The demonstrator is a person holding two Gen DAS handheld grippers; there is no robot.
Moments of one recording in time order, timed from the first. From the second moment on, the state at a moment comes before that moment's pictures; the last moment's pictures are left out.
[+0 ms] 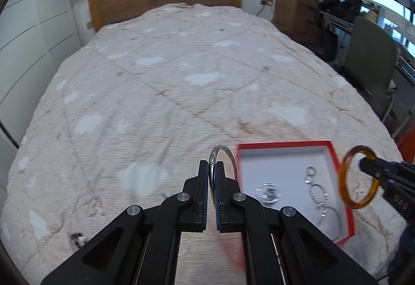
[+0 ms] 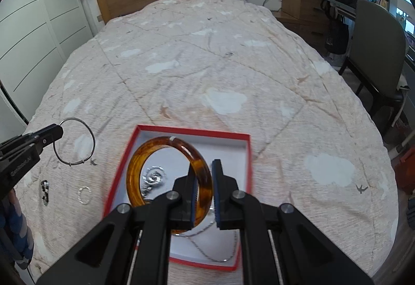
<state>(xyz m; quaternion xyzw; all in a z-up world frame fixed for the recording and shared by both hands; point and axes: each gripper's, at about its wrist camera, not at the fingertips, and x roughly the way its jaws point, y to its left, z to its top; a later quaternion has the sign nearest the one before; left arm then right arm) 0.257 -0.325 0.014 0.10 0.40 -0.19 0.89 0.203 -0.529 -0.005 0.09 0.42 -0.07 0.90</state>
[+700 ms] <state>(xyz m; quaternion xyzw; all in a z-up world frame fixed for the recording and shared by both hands) 0.287 -0.406 -0.071 0.13 0.46 -0.24 0.84 0.271 -0.561 -0.085 0.07 0.47 -0.07 0.88</state>
